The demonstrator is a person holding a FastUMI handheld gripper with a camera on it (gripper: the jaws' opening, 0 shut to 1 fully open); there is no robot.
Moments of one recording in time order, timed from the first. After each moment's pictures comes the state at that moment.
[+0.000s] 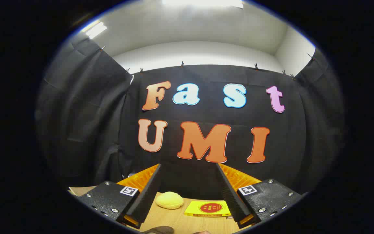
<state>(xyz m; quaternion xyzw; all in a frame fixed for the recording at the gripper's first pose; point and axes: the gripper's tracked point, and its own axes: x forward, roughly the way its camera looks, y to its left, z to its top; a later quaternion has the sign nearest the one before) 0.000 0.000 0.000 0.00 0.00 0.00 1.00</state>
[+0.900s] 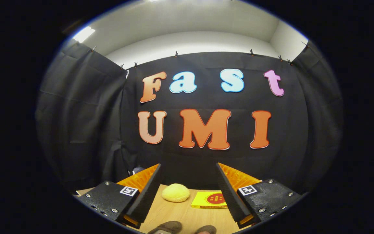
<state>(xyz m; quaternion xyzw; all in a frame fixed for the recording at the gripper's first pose) 0.003 0.005 -0.042 0.06 0.08 0.02 0.99</state>
